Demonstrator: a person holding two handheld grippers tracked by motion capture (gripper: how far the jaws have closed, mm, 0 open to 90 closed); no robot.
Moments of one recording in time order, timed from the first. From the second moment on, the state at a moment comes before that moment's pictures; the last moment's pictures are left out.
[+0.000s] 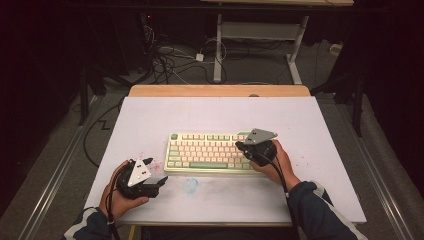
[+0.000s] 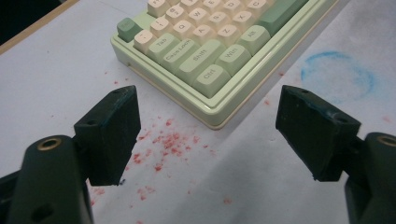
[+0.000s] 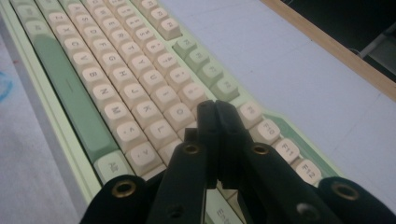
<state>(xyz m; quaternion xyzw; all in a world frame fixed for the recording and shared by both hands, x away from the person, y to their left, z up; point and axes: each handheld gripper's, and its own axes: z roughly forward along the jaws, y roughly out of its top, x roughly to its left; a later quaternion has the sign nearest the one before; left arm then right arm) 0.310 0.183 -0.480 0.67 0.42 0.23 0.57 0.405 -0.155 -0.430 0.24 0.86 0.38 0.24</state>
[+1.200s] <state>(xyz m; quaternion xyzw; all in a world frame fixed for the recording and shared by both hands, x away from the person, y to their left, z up) 0.311 0.182 -0.483 0.68 0.42 0.23 0.55 0.416 -0.123 -0.442 0.23 0.88 0.36 0.22</state>
